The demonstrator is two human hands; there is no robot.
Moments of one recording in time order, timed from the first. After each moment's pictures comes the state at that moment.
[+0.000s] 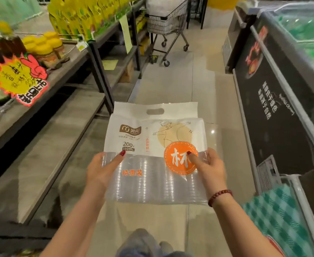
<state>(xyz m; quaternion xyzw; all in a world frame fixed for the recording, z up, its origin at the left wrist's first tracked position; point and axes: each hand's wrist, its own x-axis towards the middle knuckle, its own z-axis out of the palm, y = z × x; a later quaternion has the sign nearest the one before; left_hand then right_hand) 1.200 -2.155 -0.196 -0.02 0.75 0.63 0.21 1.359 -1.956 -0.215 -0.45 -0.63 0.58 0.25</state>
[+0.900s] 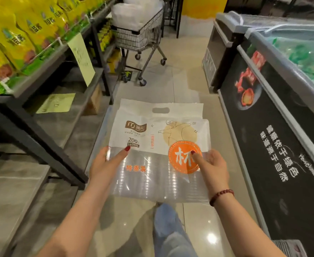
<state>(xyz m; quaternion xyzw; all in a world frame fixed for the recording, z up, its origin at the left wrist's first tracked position) 0.787 -1.713 -0.208 0.04 0.72 0.63 0.27 0.978 -1.549 -0.217 -0.53 -0.62 0.50 0.28</state>
